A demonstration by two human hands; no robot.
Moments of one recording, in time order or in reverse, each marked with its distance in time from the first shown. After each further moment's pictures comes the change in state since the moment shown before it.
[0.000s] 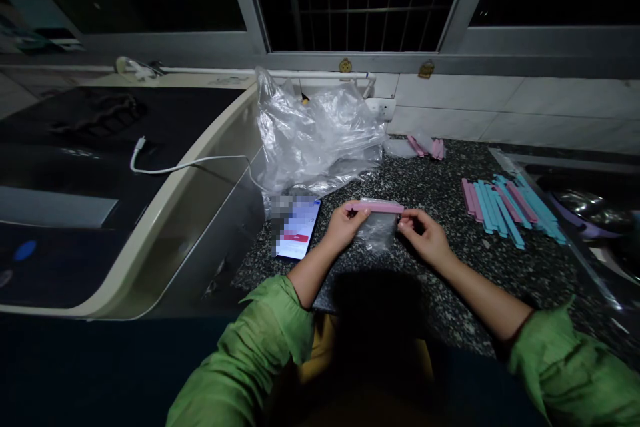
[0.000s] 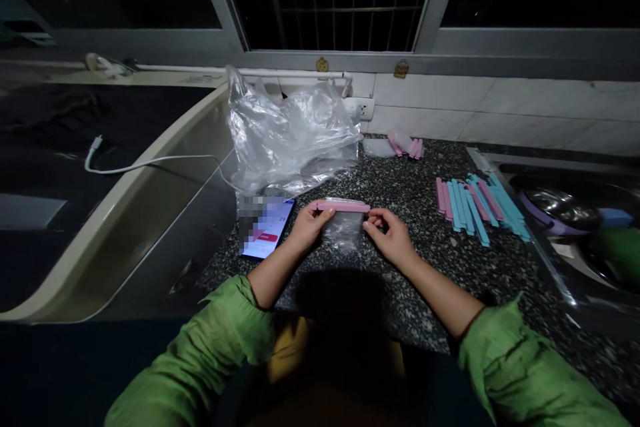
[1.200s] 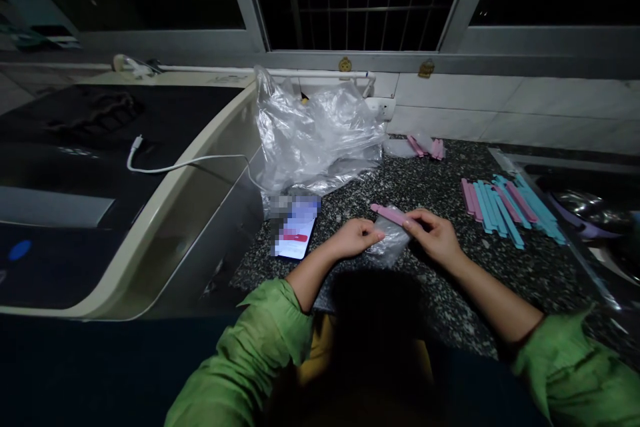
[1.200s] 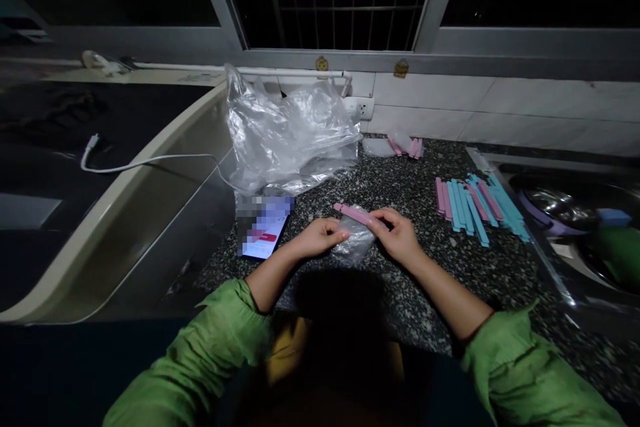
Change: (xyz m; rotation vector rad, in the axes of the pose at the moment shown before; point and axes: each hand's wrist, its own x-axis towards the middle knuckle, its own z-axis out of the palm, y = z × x) left_hand -0.005 -0.003 -0.003 0.490 -0.593 0.074; right_hand 0.006 -0.014 -0.015 0.064 -0.017 -0.039
